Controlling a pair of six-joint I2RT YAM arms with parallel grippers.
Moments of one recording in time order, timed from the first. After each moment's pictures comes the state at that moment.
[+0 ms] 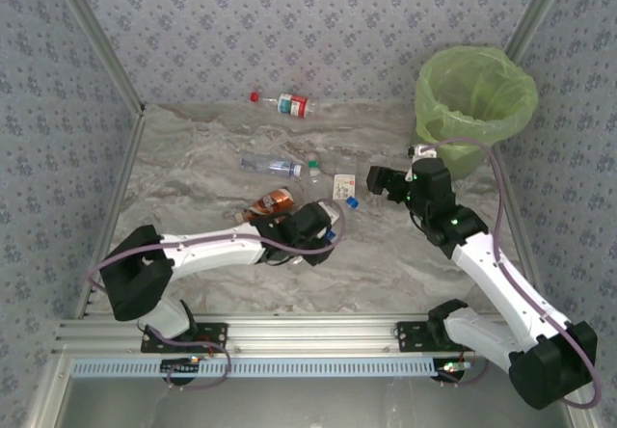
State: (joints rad) left arm -1.06 1.57 0.97 -0.34 -0.12 -0.29; right arm 0.40 0.97 0.83 -0.35 0.10 0.47
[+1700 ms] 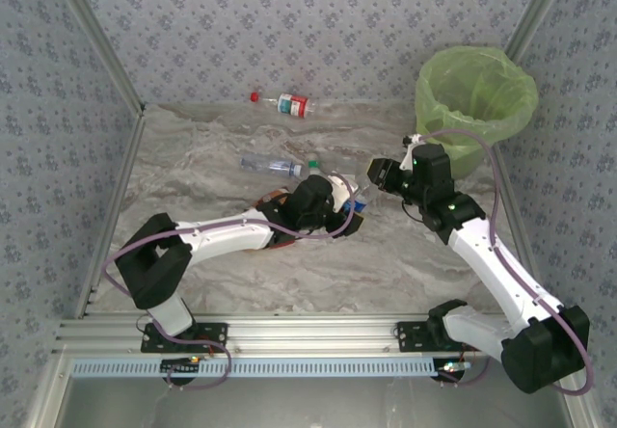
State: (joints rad) left arm -0.98 1.66 1.06 0.05 0.10 -0.18; right arm 0.36 1.07 0.91 -0.32 -0.15 0.63
